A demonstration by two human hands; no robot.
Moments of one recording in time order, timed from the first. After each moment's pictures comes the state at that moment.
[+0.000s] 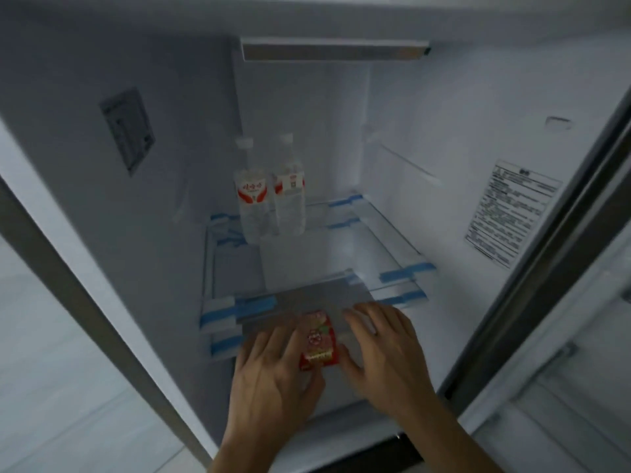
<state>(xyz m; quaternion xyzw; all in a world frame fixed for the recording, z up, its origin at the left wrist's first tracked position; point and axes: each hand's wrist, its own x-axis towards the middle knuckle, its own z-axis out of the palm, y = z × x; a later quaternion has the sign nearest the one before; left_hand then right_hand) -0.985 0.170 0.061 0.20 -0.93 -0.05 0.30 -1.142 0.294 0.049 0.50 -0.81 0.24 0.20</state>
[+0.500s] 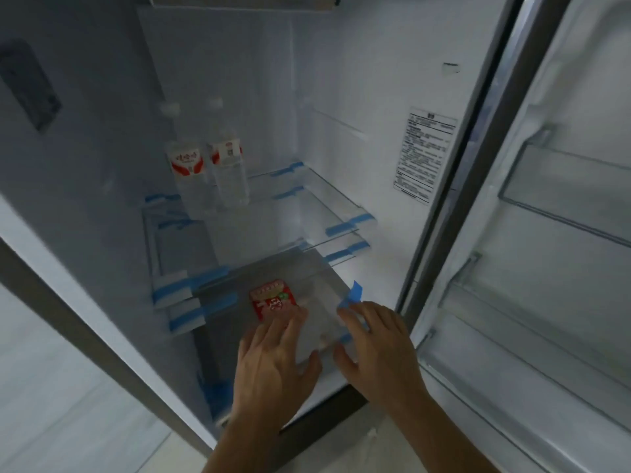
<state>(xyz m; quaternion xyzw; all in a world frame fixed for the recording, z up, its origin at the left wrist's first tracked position) -0.977 0.222 0.028 0.16 -0.96 -0.14 0.20 -1.093 0.375 0.006 0.40 -0.87 0.20 0.19</state>
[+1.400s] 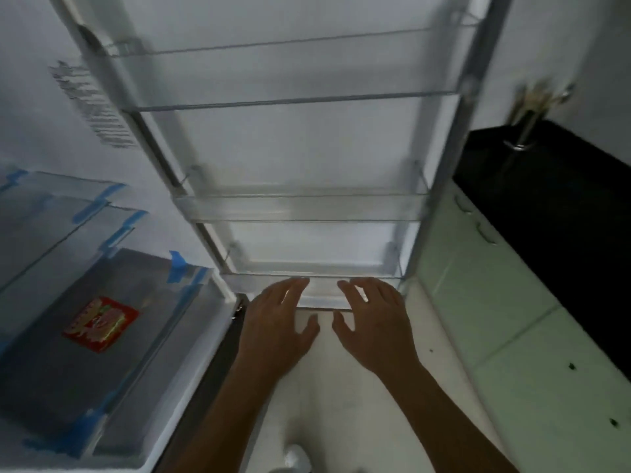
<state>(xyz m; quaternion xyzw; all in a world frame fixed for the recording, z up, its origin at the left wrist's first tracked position) -0.959 0.475 0.007 -0.21 -0.95 -0.22 0.09 -0.920 0.654 -0.024 -0.01 -0.95 0.18 0.24</state>
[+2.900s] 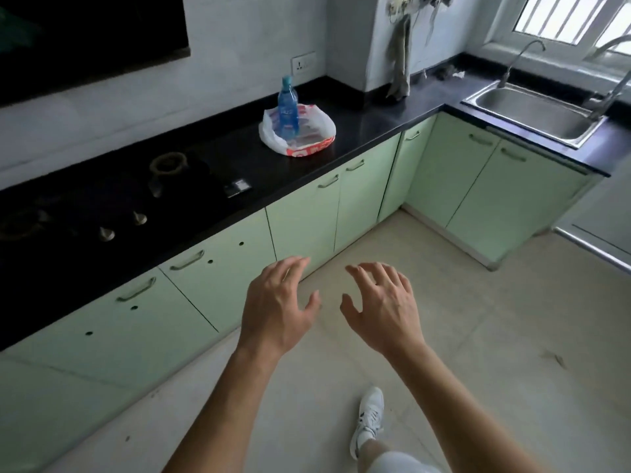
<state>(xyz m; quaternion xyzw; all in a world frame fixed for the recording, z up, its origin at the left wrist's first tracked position) -0.555 0.691 -0.015 -0.93 -0.31 -0.17 -0.14 -0.417 0.558 -0.034 -0.87 -0.46 -0.05 0.19</state>
